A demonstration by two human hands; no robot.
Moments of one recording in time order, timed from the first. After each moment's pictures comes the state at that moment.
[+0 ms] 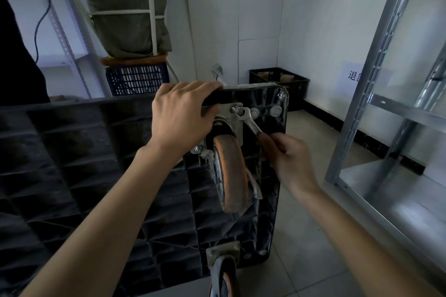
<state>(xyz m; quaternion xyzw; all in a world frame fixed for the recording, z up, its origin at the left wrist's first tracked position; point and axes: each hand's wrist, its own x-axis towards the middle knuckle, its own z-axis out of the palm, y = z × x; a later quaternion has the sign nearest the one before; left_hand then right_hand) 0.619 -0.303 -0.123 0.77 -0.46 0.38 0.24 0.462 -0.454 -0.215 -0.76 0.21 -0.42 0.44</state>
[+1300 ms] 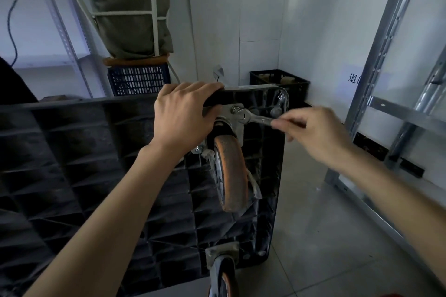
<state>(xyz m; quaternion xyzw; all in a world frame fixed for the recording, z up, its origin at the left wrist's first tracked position) 0.618 -0.303 -0.124 0.76 -0.46 0.38 0.24 0.426 -0.485 -0.140 -0.90 0.16 -0.34 0.23</state>
